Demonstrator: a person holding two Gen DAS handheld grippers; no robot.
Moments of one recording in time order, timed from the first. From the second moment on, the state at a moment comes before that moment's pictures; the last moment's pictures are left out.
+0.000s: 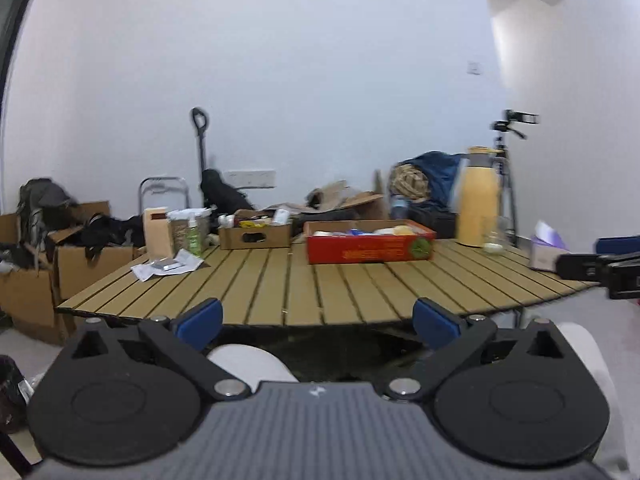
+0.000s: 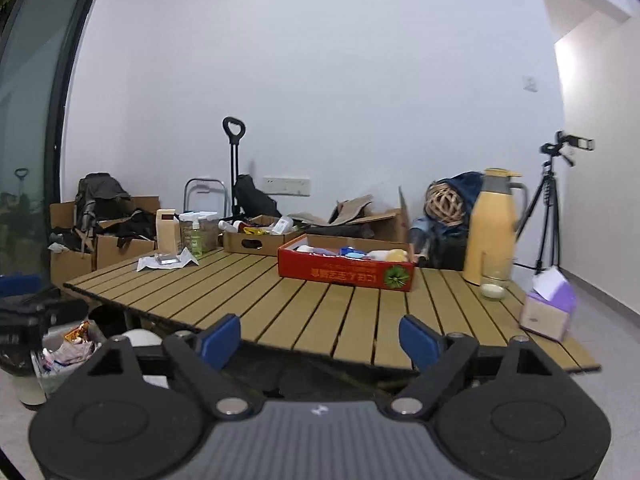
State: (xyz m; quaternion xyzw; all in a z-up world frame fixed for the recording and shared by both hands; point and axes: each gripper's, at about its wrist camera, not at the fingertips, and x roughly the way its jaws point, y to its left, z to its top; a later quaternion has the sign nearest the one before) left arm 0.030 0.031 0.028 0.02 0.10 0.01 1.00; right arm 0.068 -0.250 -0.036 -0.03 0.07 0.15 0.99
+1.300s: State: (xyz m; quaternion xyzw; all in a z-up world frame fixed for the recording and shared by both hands) left arm -0.038 0.020 0.028 0.01 0.07 -0.01 1.00; right arm -0.003 -0.254 -0.057 -0.01 0.09 0.15 0.98
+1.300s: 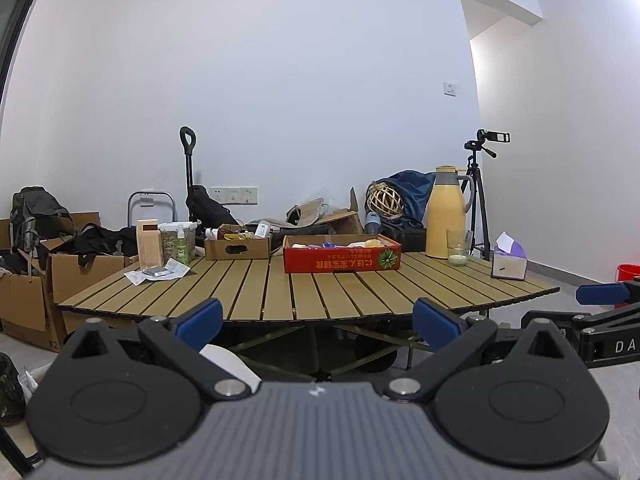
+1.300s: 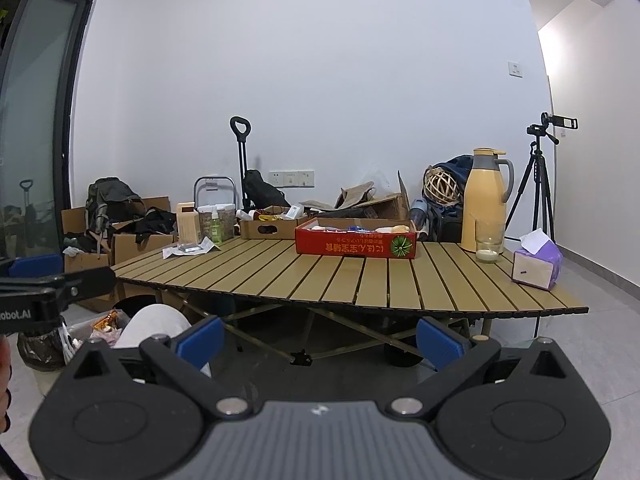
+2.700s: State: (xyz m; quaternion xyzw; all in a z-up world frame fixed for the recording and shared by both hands) left arm -0.027 0.026 0.024 0.01 0.07 -0.02 1.00; right arm 0.009 -0.248 -0.059 -0.01 0.09 0.16 0.98
